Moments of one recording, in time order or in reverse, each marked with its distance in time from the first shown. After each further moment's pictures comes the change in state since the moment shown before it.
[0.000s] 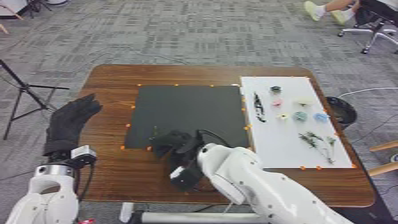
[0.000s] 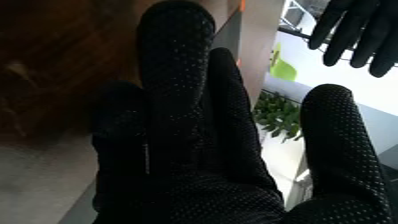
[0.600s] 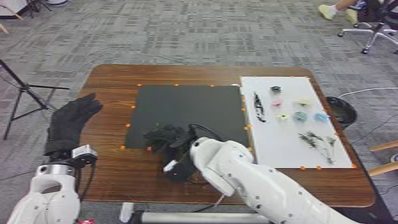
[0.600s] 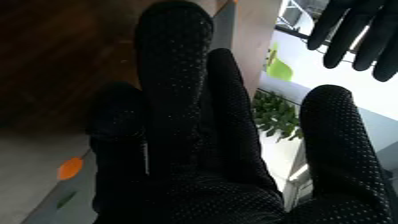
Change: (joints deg) left arm -0.4 -0.3 0.3 0.3 0.0 -0.1 0.3; right arm 3.4 -3.8 -1.4 5.0 -1.1 0.0 -1.0
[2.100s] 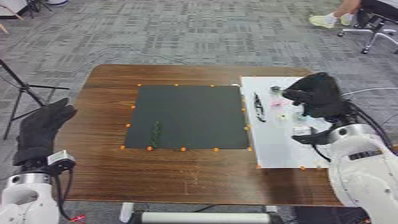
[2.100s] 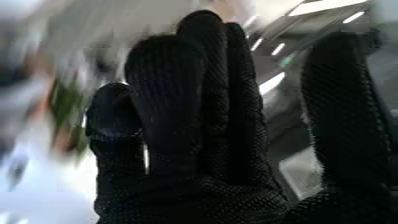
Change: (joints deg) left arm 4.8 0.4 -6.9 -1.3 0.2 2.6 0.5; right arm -40.6 22.6 54.8 -26.3 -38.4 10.7 -7.4
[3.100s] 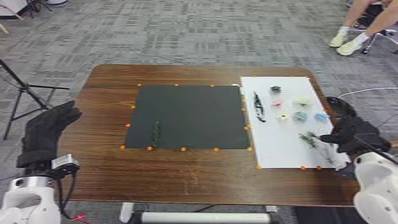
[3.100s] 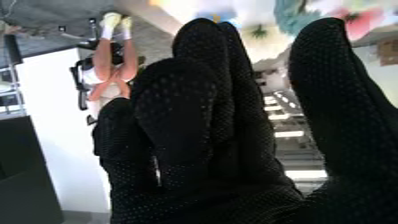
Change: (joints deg) left arm 1.6 -1.1 0.0 -1.9 3.9 -0.8 -0.5; right arm -11.7 3.3 7.8 9.5 -16.4 -15.1 6.7
